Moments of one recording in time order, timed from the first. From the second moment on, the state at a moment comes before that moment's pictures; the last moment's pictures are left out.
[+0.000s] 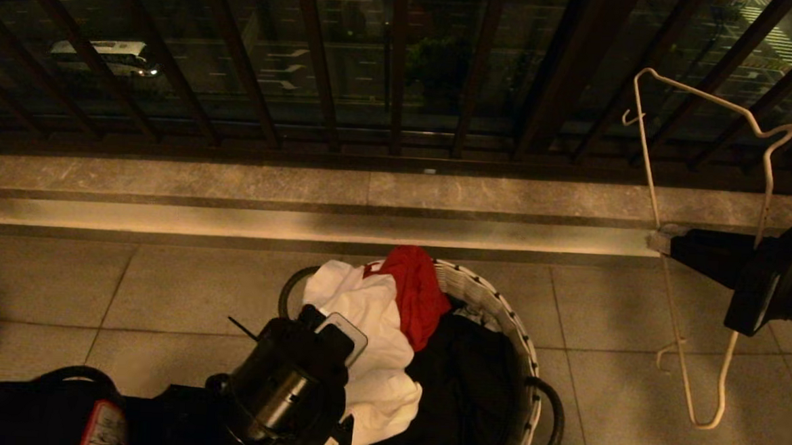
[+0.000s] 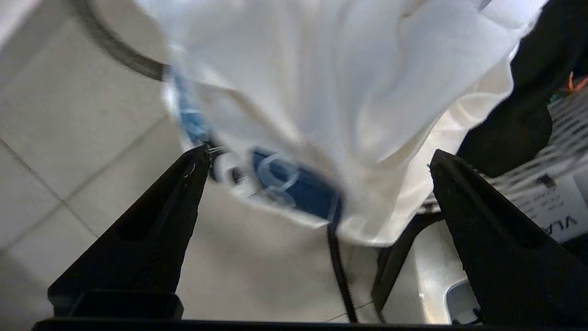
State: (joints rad) left arm -0.96 1.62 -0.70 -0.17 0.57 -0.02; right arm 0.27 1.16 -0.79 -0.25 0.19 -0.15
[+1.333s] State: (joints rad) left arm -0.94 1.55 -0.69 -0.21 0.38 -0.10; right arm 0.25 1.17 -0.80 -0.25 0.20 -0.15
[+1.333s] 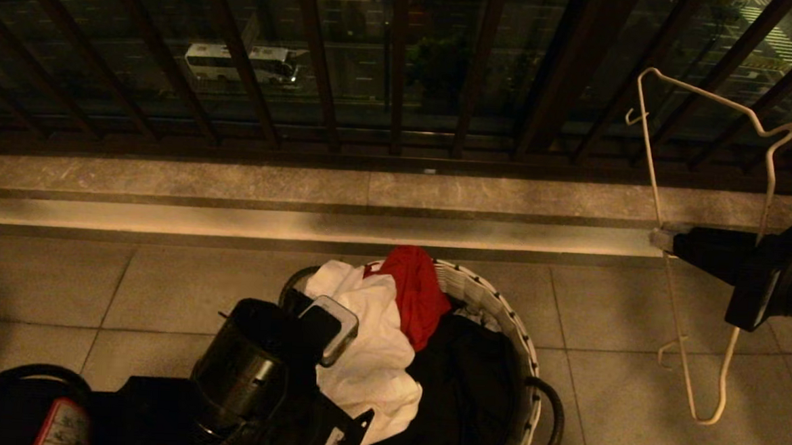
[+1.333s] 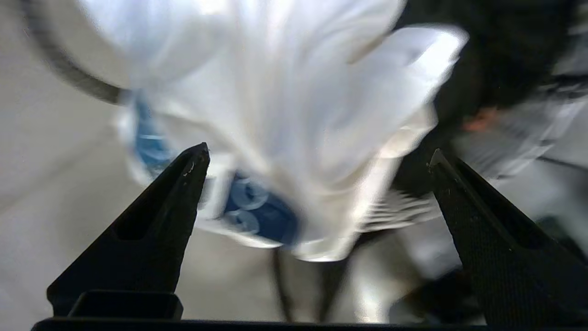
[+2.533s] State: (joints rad) left arm -0.93 1.64 -0.50 -0.32 0.14 -0.25; right arm 0.23 1.18 -0.80 -0.25 0.20 -0.15
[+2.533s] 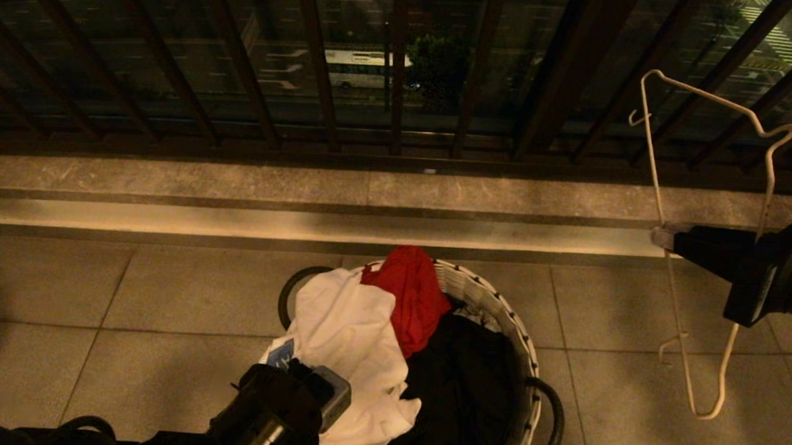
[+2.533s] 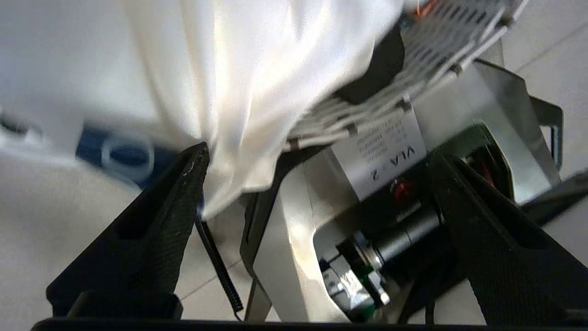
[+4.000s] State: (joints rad) left arm -0.86 1.76 -0.58 -0.66 0.58 0.27; right arm 0.23 1.19 -0.80 -0.25 0.20 -0.15
